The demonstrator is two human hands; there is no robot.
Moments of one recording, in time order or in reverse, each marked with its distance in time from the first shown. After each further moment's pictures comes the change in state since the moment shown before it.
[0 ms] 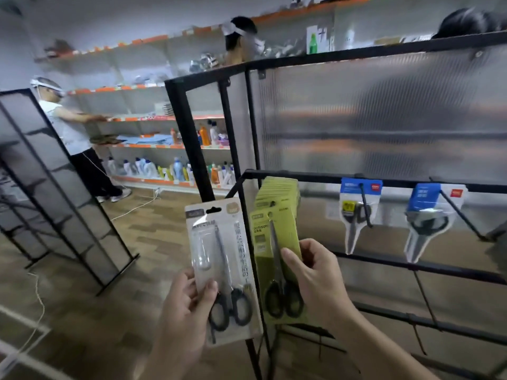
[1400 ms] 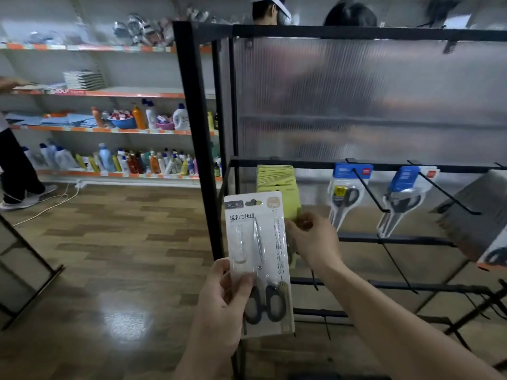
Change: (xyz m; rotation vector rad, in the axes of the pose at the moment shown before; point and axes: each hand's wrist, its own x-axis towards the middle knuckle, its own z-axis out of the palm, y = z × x) left_hand 0.066 -0.041 0.001 -0.202 -0.390 -0.069; right_hand 0.069 0.020 0.042 -0.495 0.355 0.186
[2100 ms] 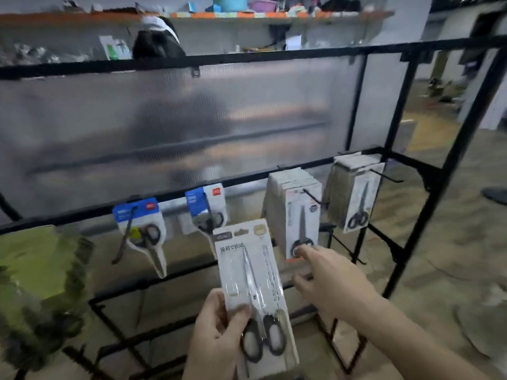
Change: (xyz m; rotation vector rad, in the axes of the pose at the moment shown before) left_hand -0.037 -0.035 0.366 0.005 -0.317 -0.017; right_hand -0.008 0.179 -0.385 -0.789 -0.054 -0.058
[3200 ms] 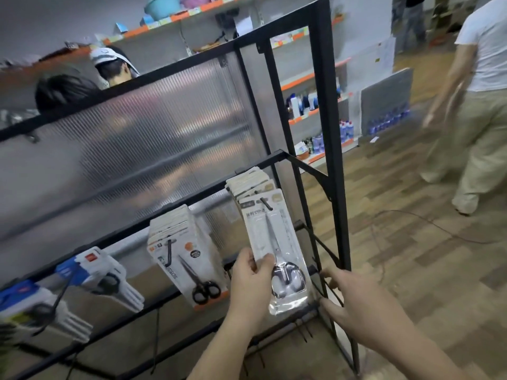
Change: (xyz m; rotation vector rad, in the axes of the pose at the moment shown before) left_hand 0.119 -0.009 0.353 0.376 0.010 -0.156; right_hand -0.014 0.313 -0.039 0.272 -0.054 0.151
